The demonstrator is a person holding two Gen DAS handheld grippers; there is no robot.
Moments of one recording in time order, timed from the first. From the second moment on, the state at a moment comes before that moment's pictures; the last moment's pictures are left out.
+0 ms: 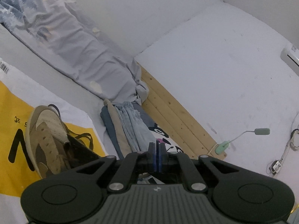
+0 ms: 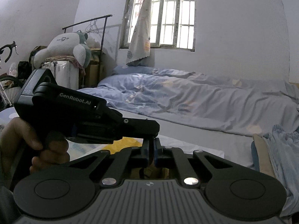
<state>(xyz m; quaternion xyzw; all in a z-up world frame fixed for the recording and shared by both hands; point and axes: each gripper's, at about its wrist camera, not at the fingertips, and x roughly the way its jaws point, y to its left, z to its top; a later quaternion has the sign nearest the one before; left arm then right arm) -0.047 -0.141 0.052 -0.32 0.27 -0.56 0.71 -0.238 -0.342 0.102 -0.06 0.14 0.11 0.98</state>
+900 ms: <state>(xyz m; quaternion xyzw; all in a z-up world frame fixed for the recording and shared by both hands) -0.052 -0.145 0.060 -0.28 0.26 -0.55 0.74 -0.234 -0.345 0.101 -0.05 0.15 0.10 0.98</state>
